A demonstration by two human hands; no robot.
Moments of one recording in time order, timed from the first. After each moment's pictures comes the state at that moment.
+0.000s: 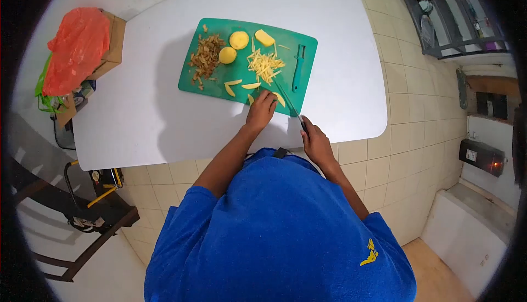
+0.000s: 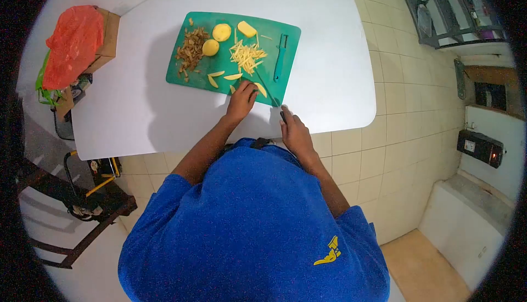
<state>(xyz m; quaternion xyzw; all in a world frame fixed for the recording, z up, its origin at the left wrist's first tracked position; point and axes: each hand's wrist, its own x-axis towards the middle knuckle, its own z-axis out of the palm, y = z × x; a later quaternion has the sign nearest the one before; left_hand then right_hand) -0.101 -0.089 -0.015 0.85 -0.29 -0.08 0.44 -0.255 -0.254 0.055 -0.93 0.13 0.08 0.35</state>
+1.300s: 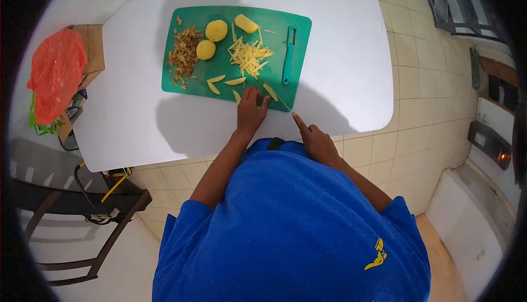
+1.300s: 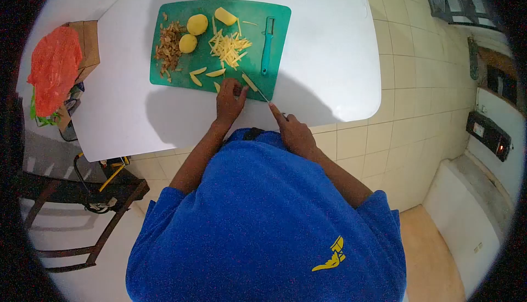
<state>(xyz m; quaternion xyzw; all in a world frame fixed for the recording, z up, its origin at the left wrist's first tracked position) -0.109 -0.106 -0.007 0.90 -0.18 -0.12 0.38 -0.232 -0.288 0.084 -0.88 0.09 0.35 0.30</state>
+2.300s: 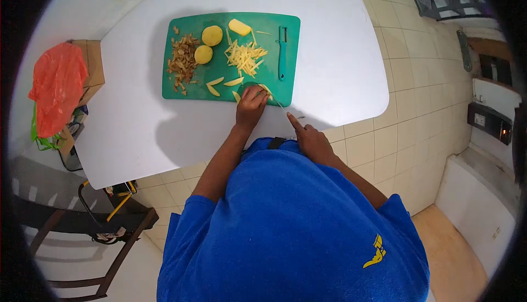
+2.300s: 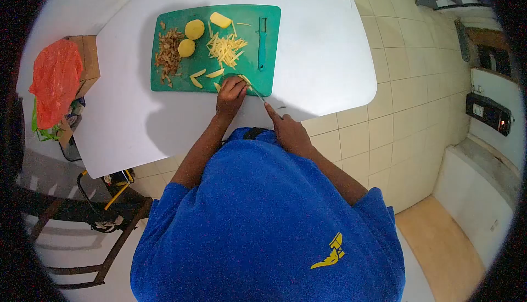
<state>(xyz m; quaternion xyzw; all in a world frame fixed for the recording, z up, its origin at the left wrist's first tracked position) -0.099 -0.099 -0.016 0.85 -0.37 0.04 0.36 -0.250 -0.253 0.085 -0.90 0.14 0.31 0.29</state>
